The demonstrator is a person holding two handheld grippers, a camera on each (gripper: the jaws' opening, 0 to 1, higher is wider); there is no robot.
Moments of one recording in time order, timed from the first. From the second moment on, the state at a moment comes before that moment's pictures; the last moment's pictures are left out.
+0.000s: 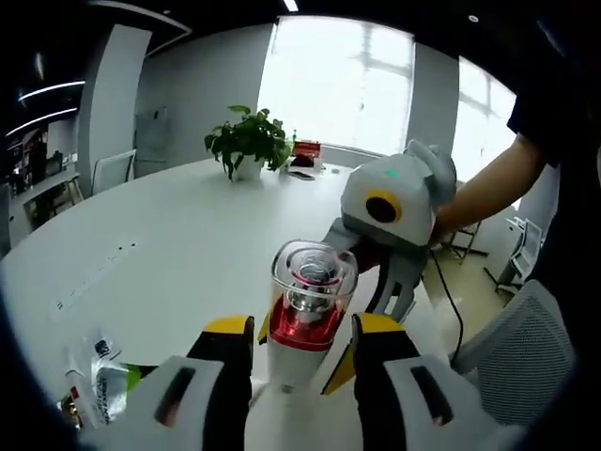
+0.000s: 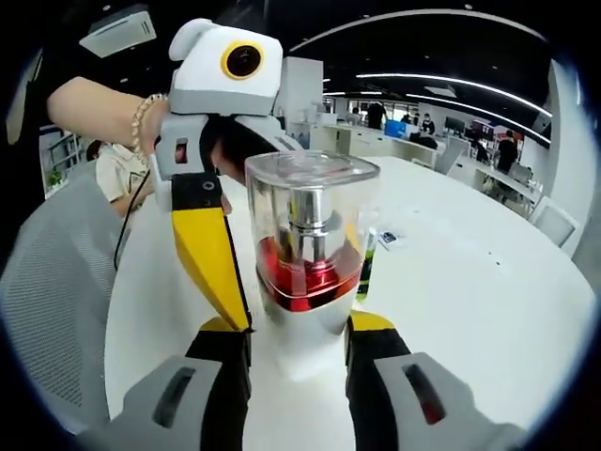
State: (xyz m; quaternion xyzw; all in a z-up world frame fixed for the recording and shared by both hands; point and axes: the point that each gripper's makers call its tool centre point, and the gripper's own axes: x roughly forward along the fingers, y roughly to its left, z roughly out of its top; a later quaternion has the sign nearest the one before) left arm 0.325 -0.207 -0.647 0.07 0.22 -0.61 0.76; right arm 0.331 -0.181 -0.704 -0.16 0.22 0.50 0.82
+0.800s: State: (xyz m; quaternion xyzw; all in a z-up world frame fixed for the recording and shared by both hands) left arm 0.304 -0.163 -0.647 0.06 0.26 -0.54 0.80; right arm 0.314 -0.189 -0.680 -0.11 0.22 0.42 0.88
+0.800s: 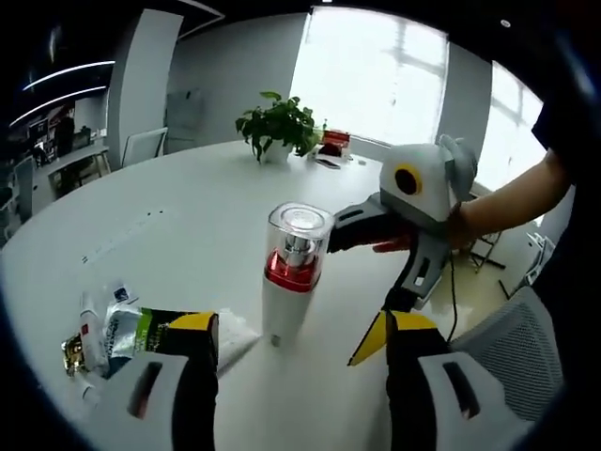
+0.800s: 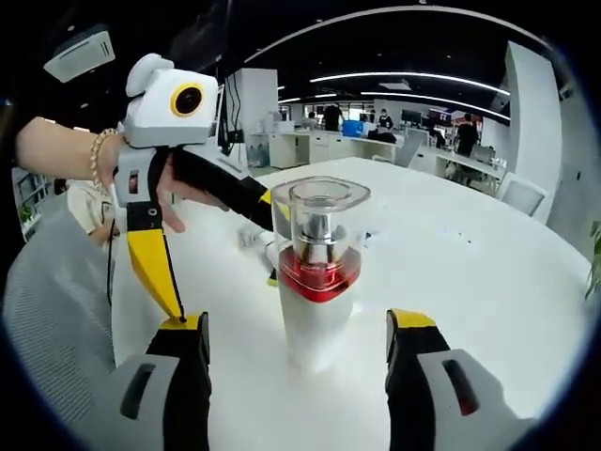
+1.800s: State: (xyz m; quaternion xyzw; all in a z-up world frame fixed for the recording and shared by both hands) left arm 0.230 -0.062 -0.644 -0.02 0.31 -0.41 0.86; right arm 0.254 -0.183 -0.653 -0.08 0.22 0.40 0.89
